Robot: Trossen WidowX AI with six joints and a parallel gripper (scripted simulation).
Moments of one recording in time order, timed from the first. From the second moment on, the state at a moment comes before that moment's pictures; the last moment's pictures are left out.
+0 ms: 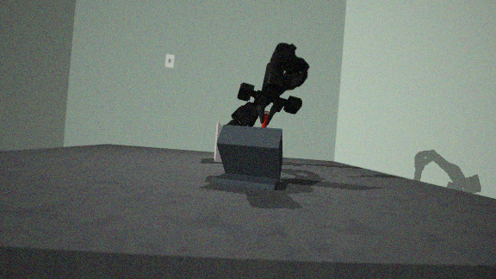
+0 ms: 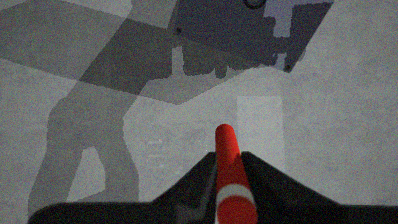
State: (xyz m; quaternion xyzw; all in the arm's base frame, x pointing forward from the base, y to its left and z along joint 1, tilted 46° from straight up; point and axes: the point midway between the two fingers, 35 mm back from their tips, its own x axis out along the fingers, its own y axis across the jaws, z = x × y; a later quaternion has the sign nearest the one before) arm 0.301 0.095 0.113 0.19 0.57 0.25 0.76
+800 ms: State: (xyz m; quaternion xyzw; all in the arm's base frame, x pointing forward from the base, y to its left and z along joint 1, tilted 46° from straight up) arm 0.335 0.081 0.119 0.16 0.49 0.24 0.83
